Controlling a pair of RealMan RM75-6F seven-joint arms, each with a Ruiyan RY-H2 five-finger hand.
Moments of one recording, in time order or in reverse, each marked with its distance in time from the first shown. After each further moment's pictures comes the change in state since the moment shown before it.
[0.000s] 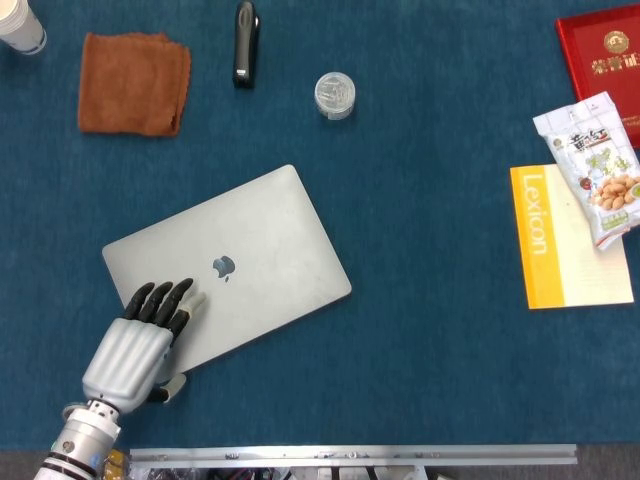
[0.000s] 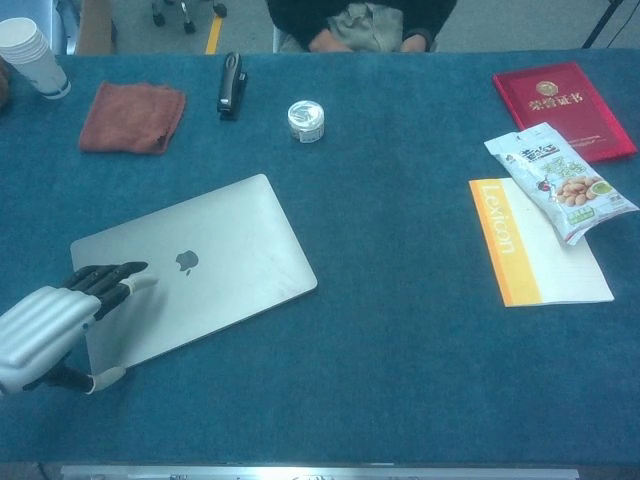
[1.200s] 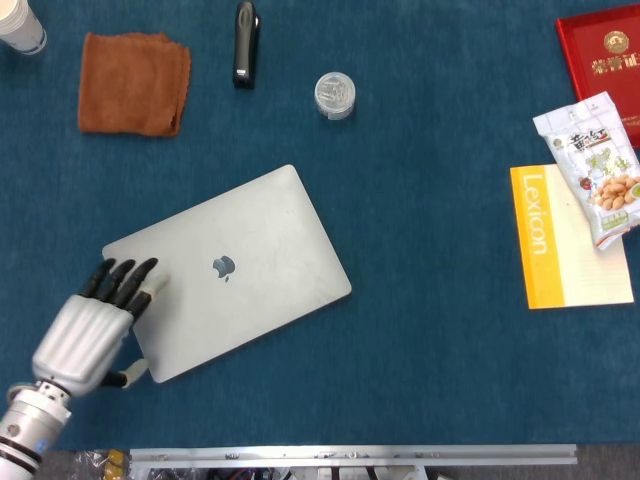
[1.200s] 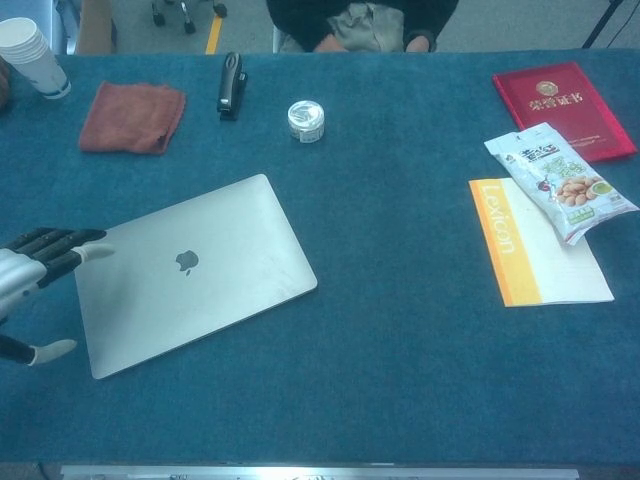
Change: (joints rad) left arm -0.055 0.233 -0.031 -0.082 0.074 -0.033 -0.070; right arm 0.003 -0.029 -0.009 -0.075 -0.021 0.018 -0.111
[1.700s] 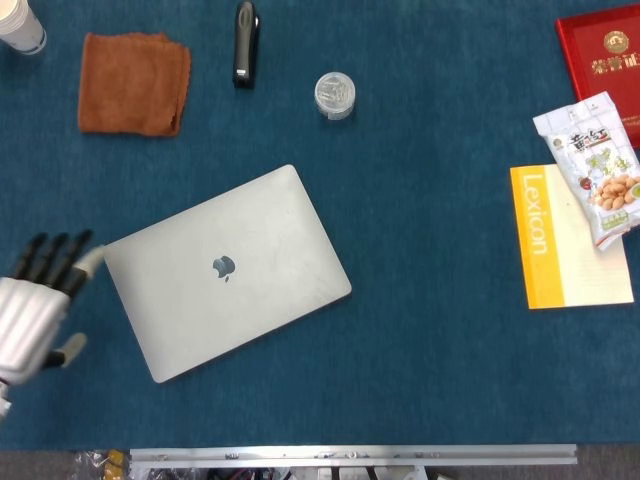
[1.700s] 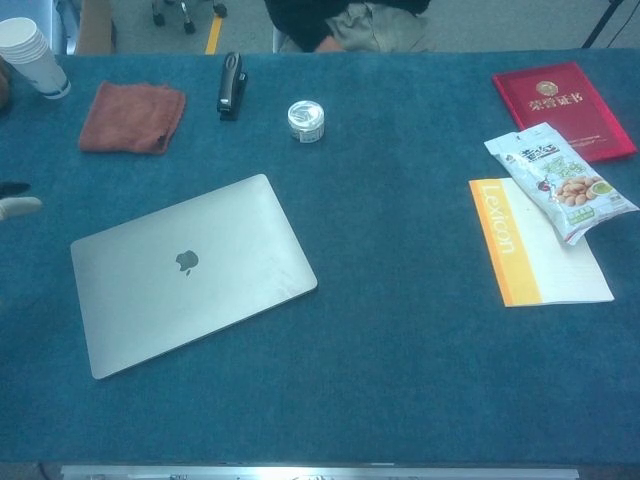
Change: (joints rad) left arm 0.021 0.128 -0.026 0.061 0.073 0.099 -0.132; right arm -0.012 0.005 -0.011 -0.053 -0.036 0.032 -0.049
